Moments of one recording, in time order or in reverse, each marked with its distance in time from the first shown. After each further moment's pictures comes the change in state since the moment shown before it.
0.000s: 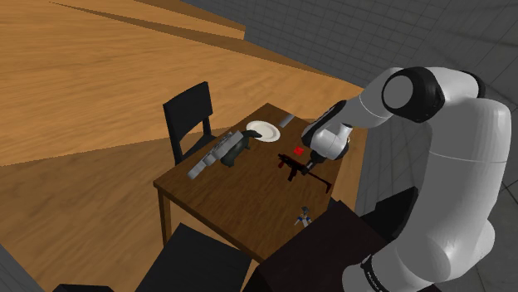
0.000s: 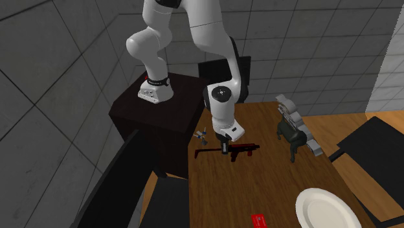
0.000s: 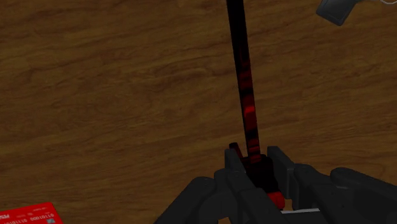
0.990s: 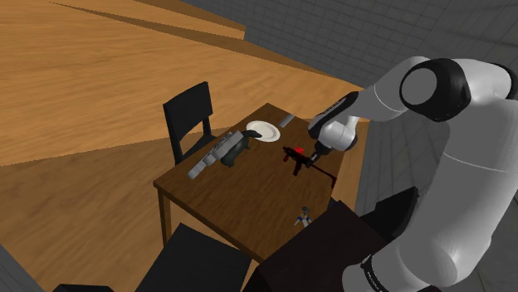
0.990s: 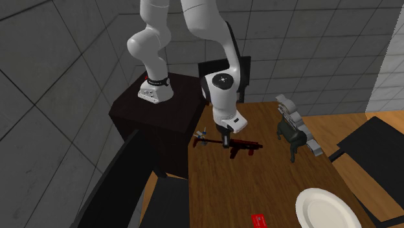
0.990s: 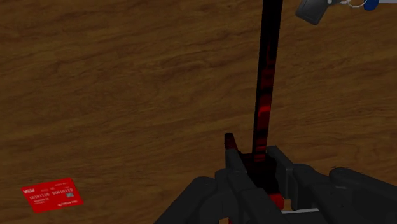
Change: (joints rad) arm 0.089 -0.135 -0.115 -0.046 -0.121 -0.094 0.105
